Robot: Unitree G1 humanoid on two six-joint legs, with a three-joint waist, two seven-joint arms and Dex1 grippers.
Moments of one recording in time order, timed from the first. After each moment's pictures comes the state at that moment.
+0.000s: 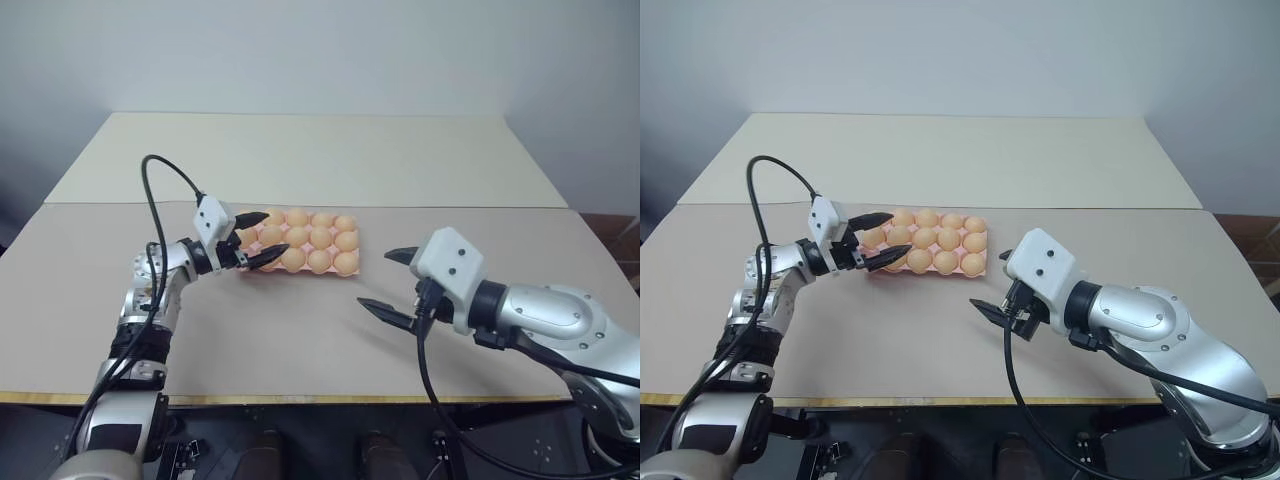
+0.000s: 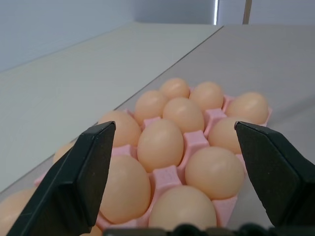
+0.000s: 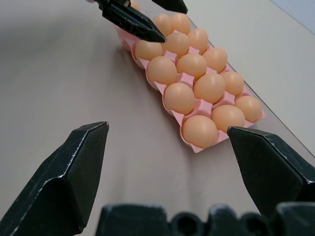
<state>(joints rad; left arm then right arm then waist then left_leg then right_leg) -0.63 0.52 0.05 0.41 -0.31 -0.01 -1.05 -0.40 -0.78 0.00 -0.88 0.57 1.06 0.51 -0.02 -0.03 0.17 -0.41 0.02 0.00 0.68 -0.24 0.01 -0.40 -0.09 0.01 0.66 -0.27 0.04</state>
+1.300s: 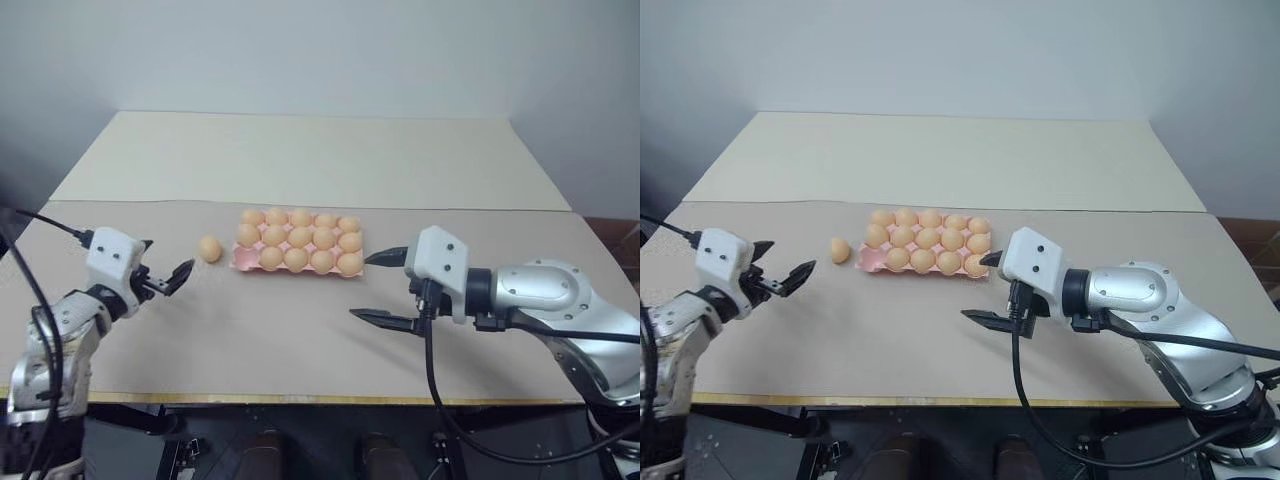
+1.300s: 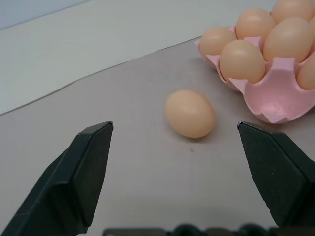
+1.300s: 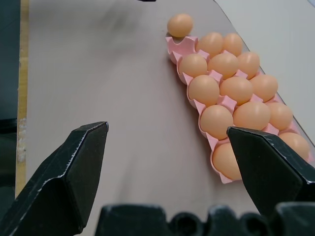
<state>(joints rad) -0.20 0.65 0.31 -0.10 -0.27 0.45 -0.57 -0.47 -0.84 0.10 -0.70 0.53 0.81 0.77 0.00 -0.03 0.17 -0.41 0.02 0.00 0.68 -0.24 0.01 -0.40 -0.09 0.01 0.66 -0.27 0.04</state>
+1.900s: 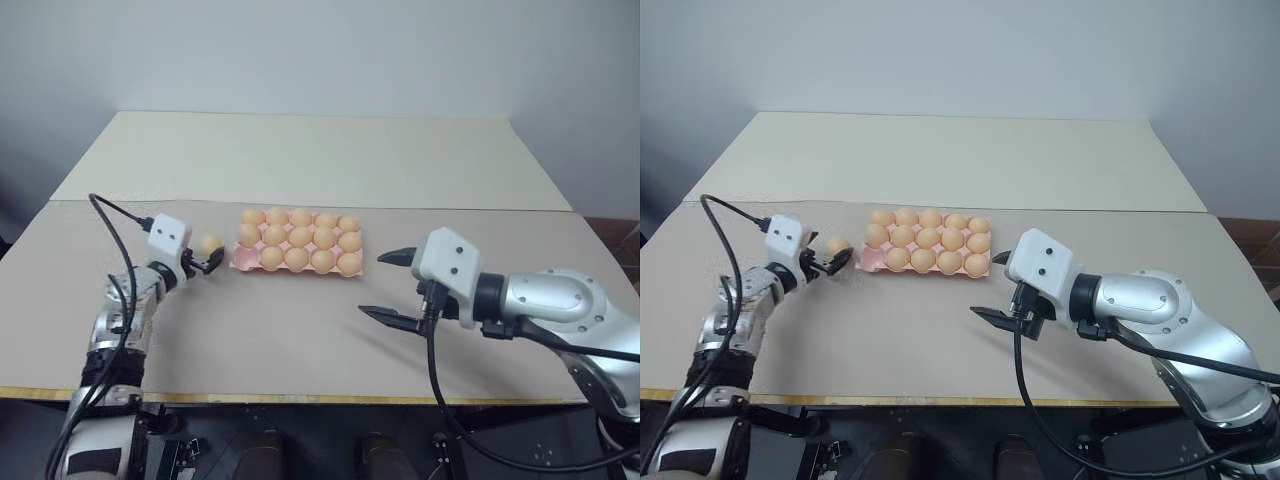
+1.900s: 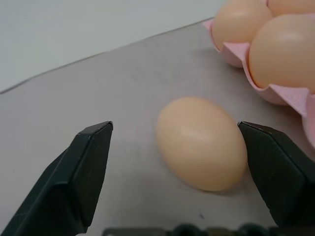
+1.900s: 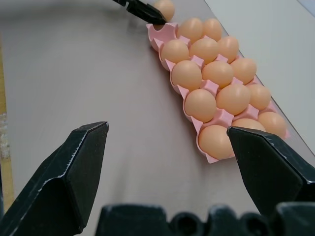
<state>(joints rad) -0.56 0.53 0.12 0.53 -0.11 0.14 -0.53 -0.42 -0.86 0.04 -0.78 0.54 0.91 0.69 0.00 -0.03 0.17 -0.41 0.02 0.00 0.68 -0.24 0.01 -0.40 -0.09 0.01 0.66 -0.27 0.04</state>
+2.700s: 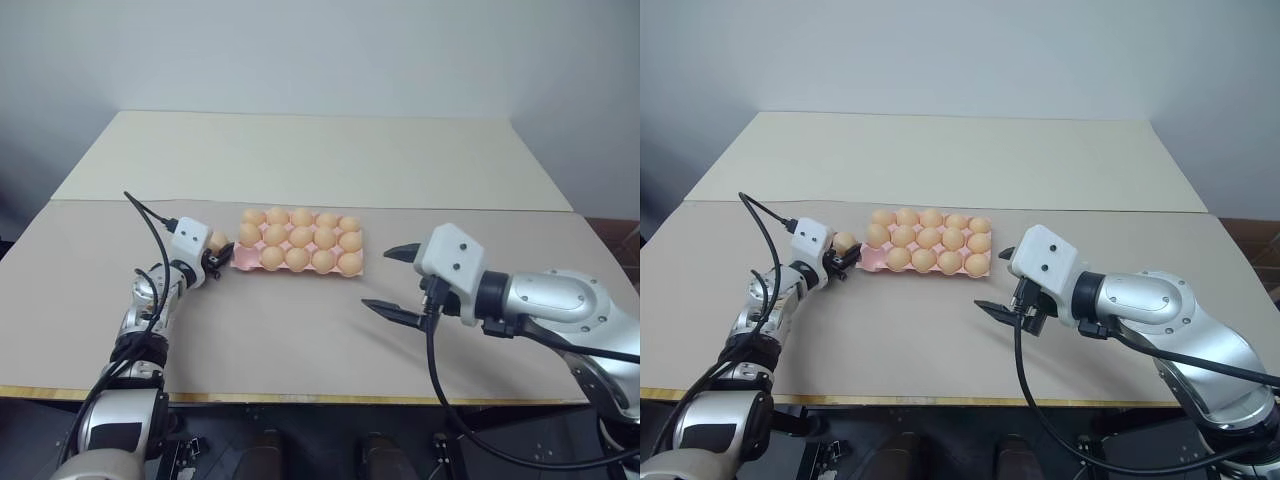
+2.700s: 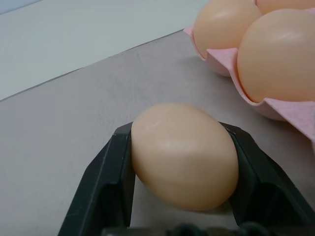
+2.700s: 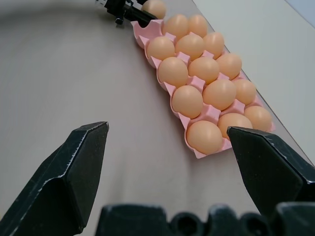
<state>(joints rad) -0.66 0.49 0.10 0.79 -0.04 -0.11 -0.52 -0.42 -0.85 0.03 -0.78 0.54 0.92 0.65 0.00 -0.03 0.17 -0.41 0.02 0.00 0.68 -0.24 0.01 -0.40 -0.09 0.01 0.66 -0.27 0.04</state>
